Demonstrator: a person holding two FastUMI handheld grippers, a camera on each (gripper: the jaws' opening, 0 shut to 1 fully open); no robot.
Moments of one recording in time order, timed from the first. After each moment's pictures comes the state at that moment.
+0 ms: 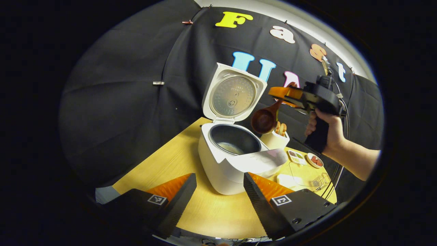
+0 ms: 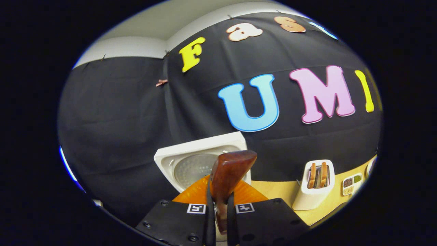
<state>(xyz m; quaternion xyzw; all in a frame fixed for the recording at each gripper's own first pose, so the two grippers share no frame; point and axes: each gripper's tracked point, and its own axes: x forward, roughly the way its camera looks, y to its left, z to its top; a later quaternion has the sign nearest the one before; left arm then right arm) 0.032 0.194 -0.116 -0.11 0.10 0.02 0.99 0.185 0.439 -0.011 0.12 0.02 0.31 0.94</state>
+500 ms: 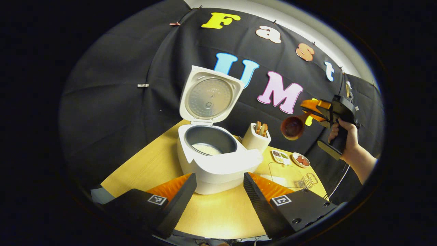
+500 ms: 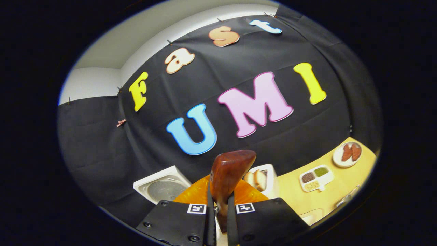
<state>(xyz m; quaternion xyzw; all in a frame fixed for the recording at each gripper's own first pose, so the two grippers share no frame) 0.030 0.122 -0.096 -0.09 0.09 -0.03 0.99 0.184 0.188 0.026 0.21 0.01 0.15 0.97</state>
